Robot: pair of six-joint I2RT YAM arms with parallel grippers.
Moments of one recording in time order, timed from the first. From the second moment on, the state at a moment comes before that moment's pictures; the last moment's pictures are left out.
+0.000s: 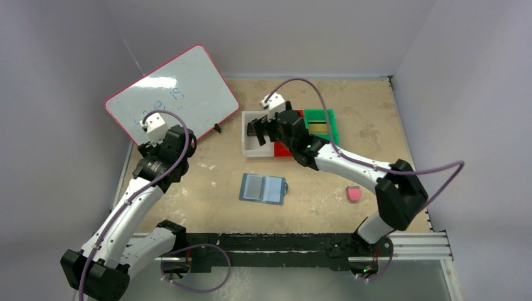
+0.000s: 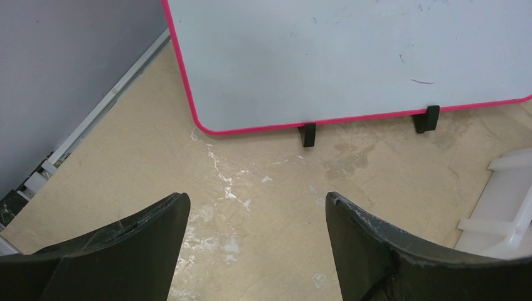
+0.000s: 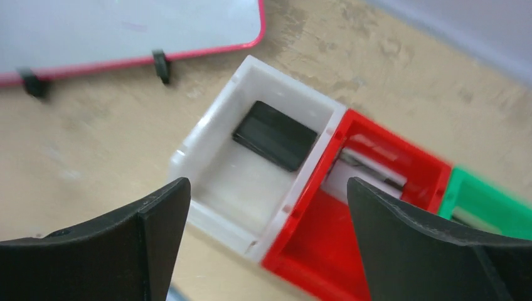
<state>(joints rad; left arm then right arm) -0.37 0.92 0.90 -0.78 -0.82 -0.69 0.78 1.62 1.10 0.17 0.25 -0.14</state>
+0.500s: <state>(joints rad) -0.37 0.94 0.90 -0.77 -0.79 -0.68 1.02 1.59 0.92 -0.12 0.41 0.89</state>
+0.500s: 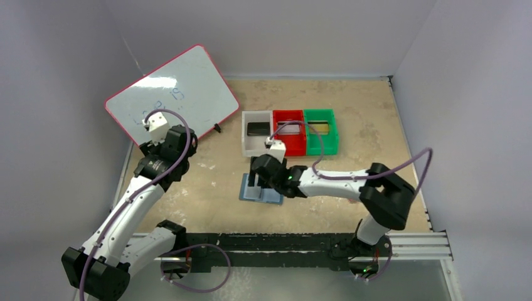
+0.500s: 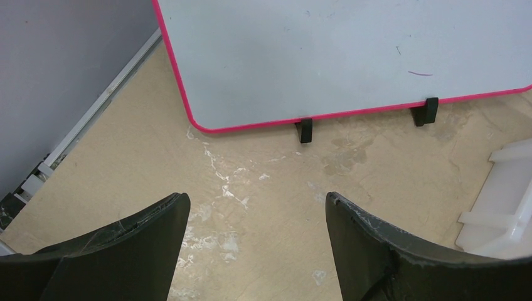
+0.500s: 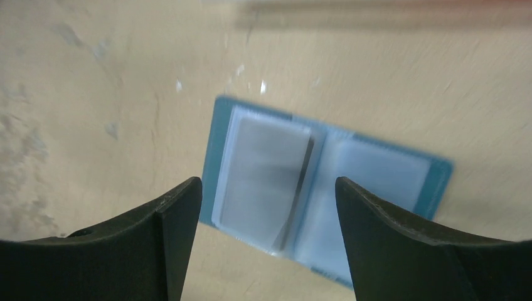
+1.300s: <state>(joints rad) -0.37 0.95 0.90 -0.77 -0.79 -0.67 1.16 1.87 1.17 -0.46 0.58 1.16</state>
